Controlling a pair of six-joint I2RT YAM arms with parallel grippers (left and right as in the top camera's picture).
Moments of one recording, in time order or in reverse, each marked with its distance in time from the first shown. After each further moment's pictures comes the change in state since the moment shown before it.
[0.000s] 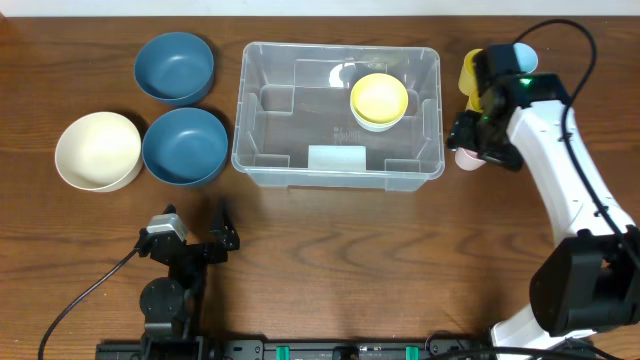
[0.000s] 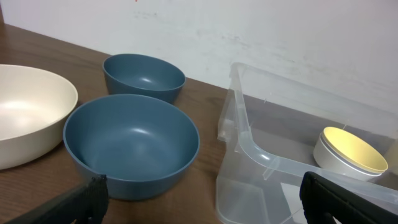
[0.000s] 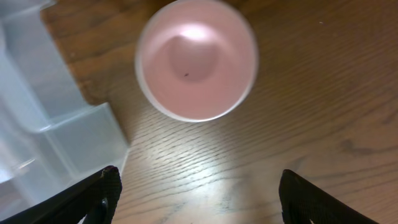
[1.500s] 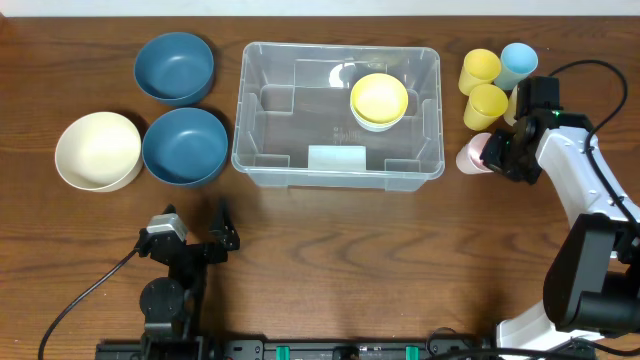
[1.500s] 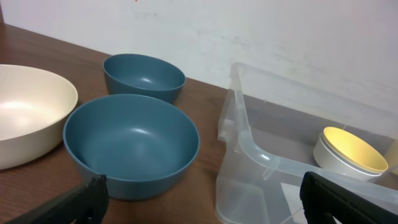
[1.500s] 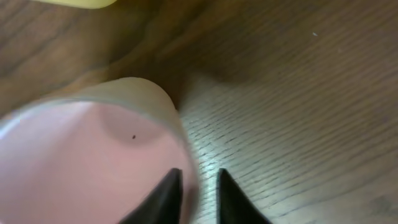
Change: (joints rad) left arm 0.000 0.000 0.000 0.000 0.000 0.000; right arm -0.191 0.000 -0.286 0.357 -0.093 -0.087
